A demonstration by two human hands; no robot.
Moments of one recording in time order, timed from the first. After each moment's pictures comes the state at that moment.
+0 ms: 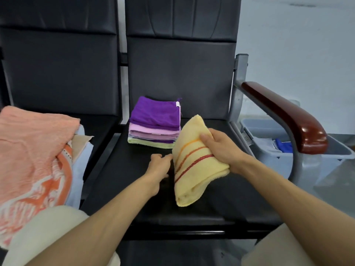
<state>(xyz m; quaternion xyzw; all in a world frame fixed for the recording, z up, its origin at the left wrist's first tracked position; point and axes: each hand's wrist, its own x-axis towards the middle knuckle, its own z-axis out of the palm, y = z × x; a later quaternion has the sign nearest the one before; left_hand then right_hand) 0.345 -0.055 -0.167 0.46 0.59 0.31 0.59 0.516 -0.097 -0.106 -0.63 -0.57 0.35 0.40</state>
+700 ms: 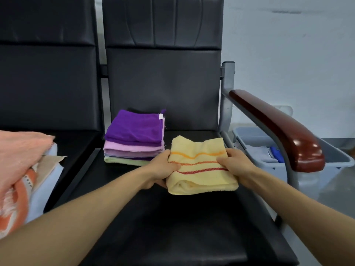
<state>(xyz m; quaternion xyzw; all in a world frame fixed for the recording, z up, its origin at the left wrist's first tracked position) 0.404 0.003 -0.147 0.65 0.47 0.19 0.56 0.613 -0.067 -0.140 -0.72 -0.43 0.34 0.42</state>
